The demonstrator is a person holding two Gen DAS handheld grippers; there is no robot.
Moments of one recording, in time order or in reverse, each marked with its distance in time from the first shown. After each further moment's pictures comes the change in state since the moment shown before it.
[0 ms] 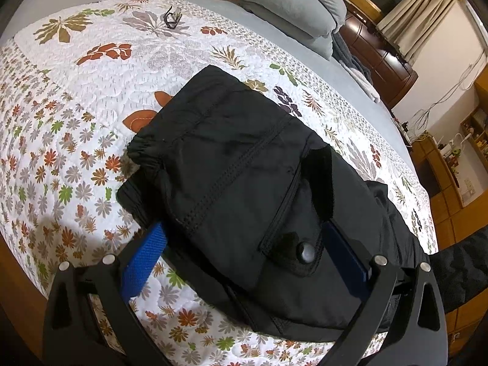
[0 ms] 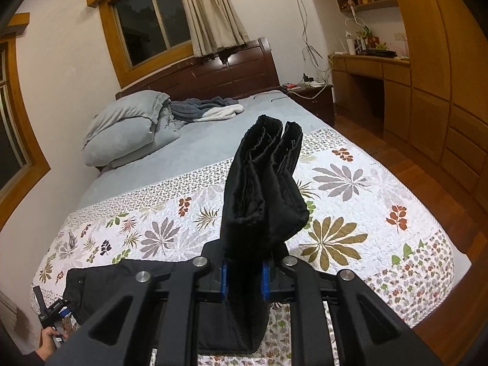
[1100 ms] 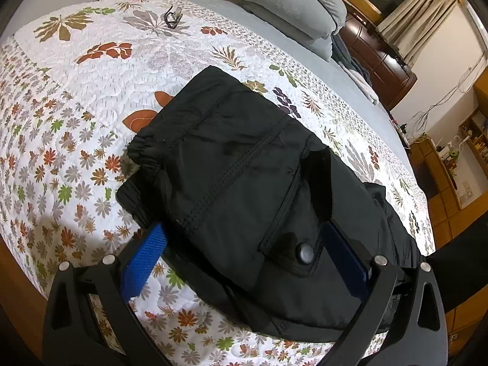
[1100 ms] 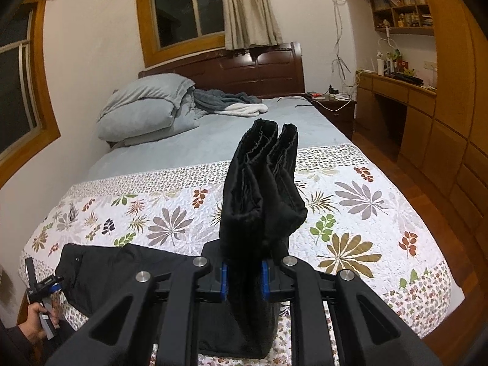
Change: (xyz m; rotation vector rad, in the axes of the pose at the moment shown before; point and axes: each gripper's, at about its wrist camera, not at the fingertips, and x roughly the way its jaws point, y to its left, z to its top) left arm -0.001 0.003 0.002 -0.010 -0.001 -0.018; right arm 0.016 0.059 -0.002 -0.174 0.020 0.024
